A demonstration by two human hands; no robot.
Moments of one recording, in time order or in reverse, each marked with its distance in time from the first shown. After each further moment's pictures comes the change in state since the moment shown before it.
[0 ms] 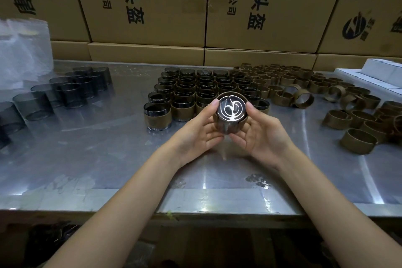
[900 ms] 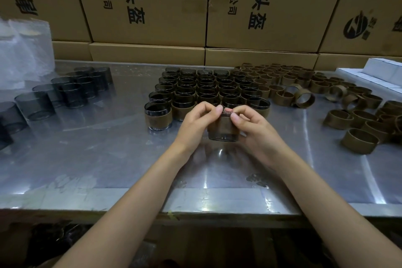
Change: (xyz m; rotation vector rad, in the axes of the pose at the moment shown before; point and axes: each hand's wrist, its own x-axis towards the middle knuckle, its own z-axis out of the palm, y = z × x) left_hand 0.005 0.000 0.005 0.218 0.221 0.368; right_hand 0.005 0.011 0.006 -0.338 0.039 -0.220
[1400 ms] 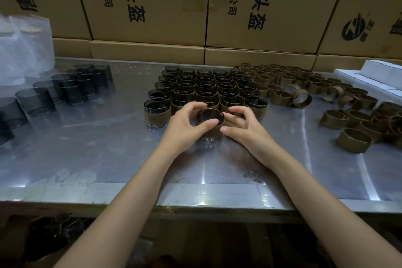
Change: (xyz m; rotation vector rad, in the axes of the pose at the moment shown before) left_hand -0.005 -0.009 -0.023 0.548 0.109 0.112; right_hand 0.002 0.013 -0.006 -0.208 0.046 0.034
